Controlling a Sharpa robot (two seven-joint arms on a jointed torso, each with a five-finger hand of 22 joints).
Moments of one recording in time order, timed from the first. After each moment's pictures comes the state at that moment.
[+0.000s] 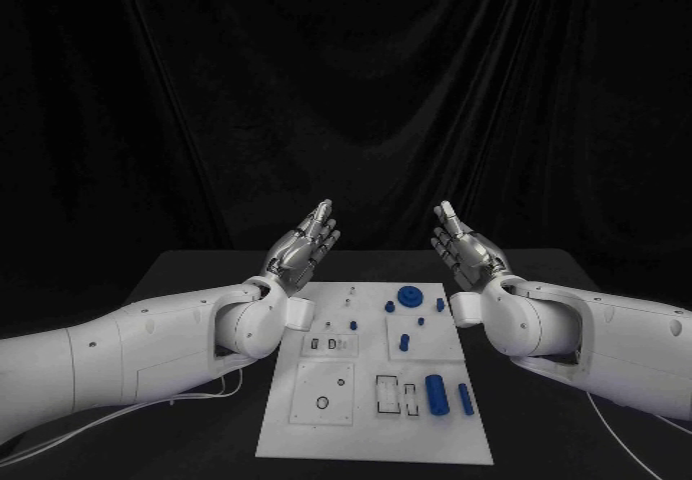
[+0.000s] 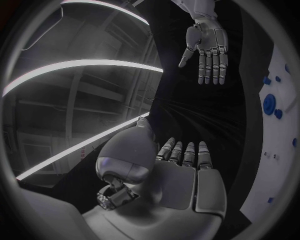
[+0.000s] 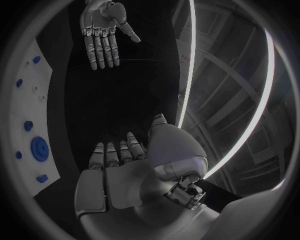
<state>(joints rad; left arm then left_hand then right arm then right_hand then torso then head) 1.20 -0.70 -0.21 1.40 0.19 -0.14 0.66 1.08 0.27 -0.30 0.29 0.09 0.10 -0.08 0.01 0.02 0.00 -0.11 0.00 0.00 0.00 -0.03 0.00 0.00 0.16 0.00 0.02 0.00 0.00 1.24 -0.76 -0.21 1.51 0.31 -0.39 0.54 1.04 0.21 -0.31 0.29 0.20 0.21 -0.09 0.05 0.03 0.00 -0.14 0.04 0.01 0.00 -0.03 0.00 0.00 0.16 0.00 -0.03 0.00 0.00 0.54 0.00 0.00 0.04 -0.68</state>
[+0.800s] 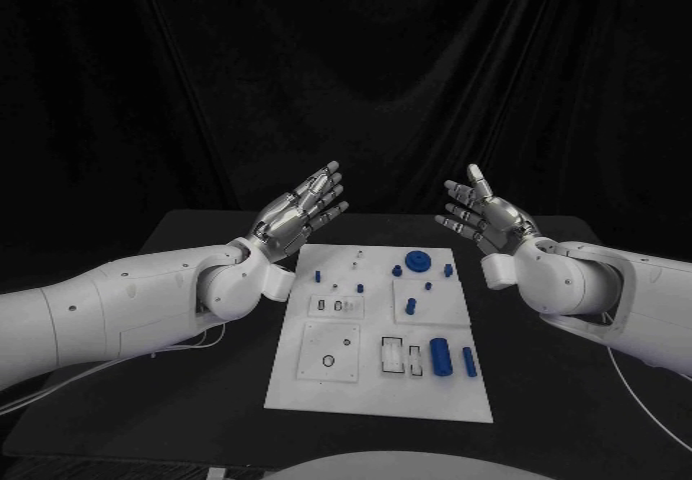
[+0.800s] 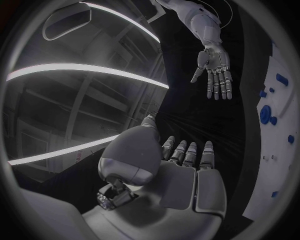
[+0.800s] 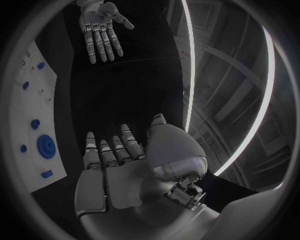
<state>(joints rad) 1.20 -0.77 -0.21 1.38 0.04 0.12 0.67 1.27 0.28 -0.24 0.29 0.38 0.18 -0.06 0.03 0.03 0.05 0.06 0.05 0.02 0.01 0.07 0.01 0.00 0.16 0.02 0.18 0.01 0.01 1.26 -0.84 -0.21 1.49 0.33 -0.23 0.43 1.07 0.21 -0.33 0.29 0.22 0.43 0.05 0.13 0.06 0.08 0.06 0.23 0.04 0.11 0.16 0.10 0.03 0.16 0.27 0.24 0.17 0.08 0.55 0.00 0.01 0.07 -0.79</state>
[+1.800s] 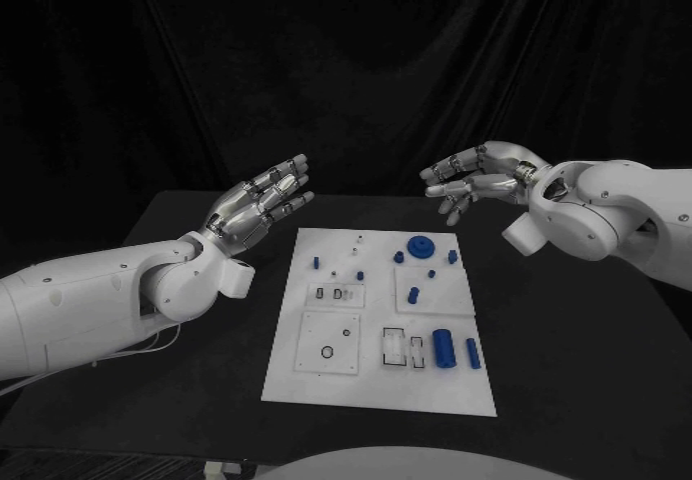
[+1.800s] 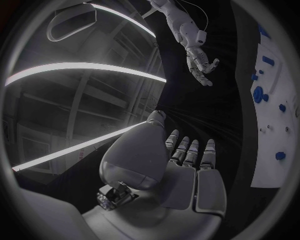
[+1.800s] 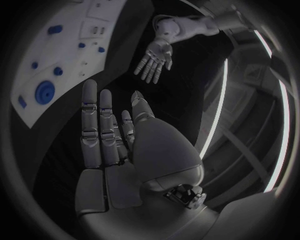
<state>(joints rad) 1.24 -0.94 -0.21 1.50 0.00 0.10 0.68 1.46 0.22 -0.17 0.24 0.67 0.30 0.01 0.05 0.04 0.08 0.08 0.15 0.03 0.04 0.11 0.06 0.02 0.16 0.04 0.22 0.03 0.02 1.48 -0.88 -0.21 1.52 -0.57 -0.18 0.02 1.50 0.12 -0.23 0.02 0.22 0.75 0.07 0.17 0.09 0.47 0.13 0.57 0.06 1.11 0.05 0.58 0.15 0.18 1.19 0.15 0.58 0.23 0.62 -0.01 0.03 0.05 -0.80</state>
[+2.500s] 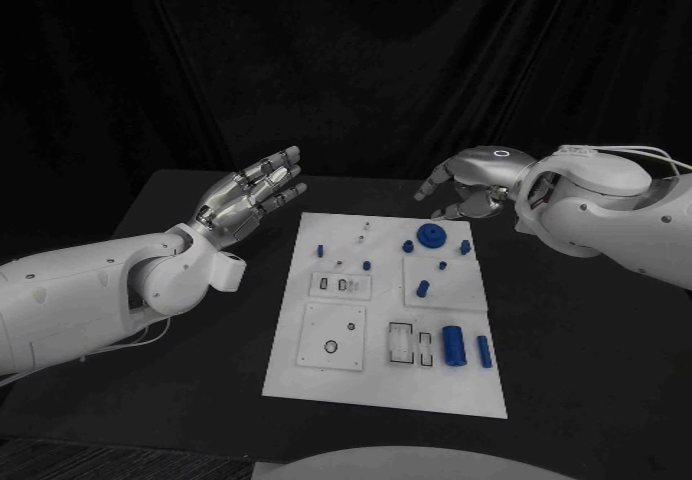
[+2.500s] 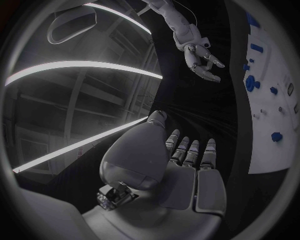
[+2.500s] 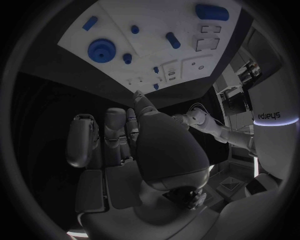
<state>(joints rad) 1.27 -0.94 -0.21 1.49 -0.03 0.10 0.68 1.47 0.22 -0.16 0.23 0.68 0.32 0.04 0.05 0.04 0.07 0.05 0.14 0.03 0.04 0.11 0.05 0.02 0.16 0.05 0.23 0.03 0.02 1.48 -0.86 -0.21 1.54 -1.61 -0.19 0.00 1.48 -0.01 0.01 0.10 0.18 0.81 0.00 0.12 0.07 0.66 0.06 0.40 0.06 1.34 -0.04 1.16 0.69 0.09 1.39 0.07 1.39 1.22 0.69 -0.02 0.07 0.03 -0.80</state>
